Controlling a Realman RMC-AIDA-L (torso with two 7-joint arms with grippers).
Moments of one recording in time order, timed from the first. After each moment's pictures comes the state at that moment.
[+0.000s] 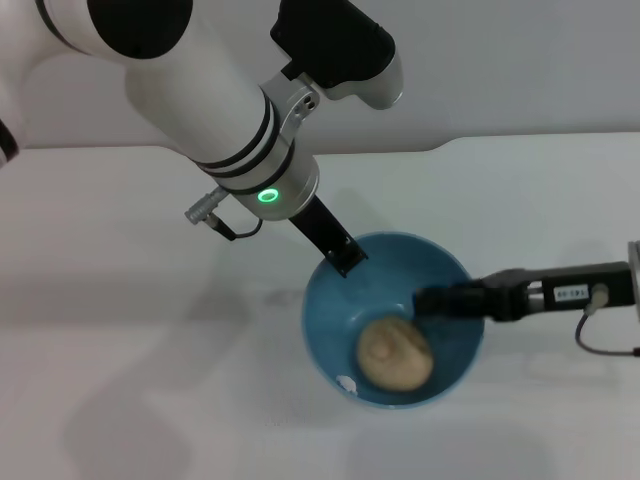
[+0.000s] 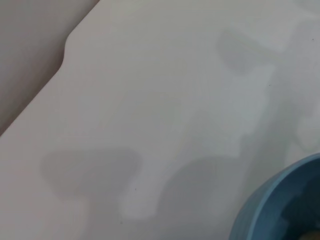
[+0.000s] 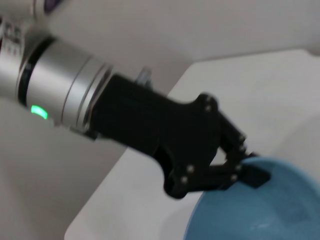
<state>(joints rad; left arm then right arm) -0.93 -2.06 -1.45 -1.11 2.47 -1.29 0.43 0.57 2.06 -0.82 -0.69 -2.03 -1.63 1.99</state>
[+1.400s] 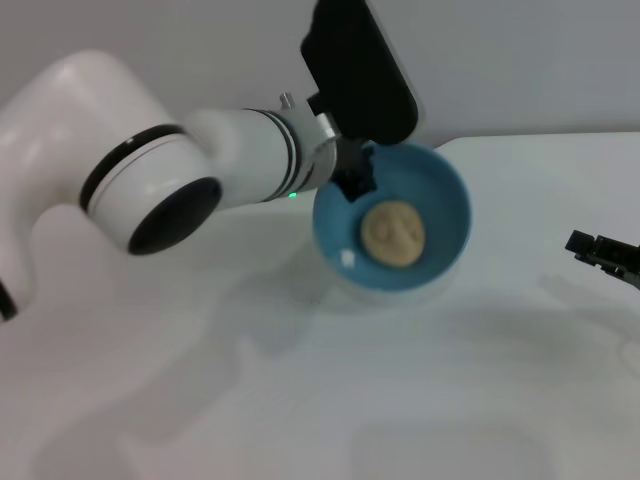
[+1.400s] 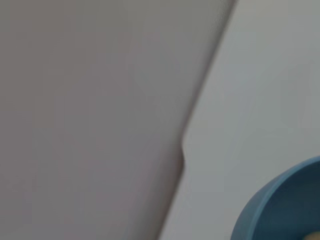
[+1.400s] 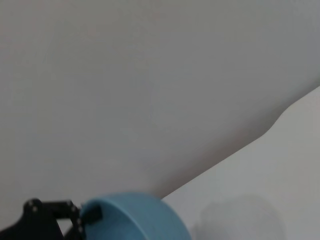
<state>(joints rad) -0.77 -2.06 -1.11 -1.16 2.89 -0.65 0.31 0.38 2.04 -0.39 -0.55 -1.97 -1.41 1.95</state>
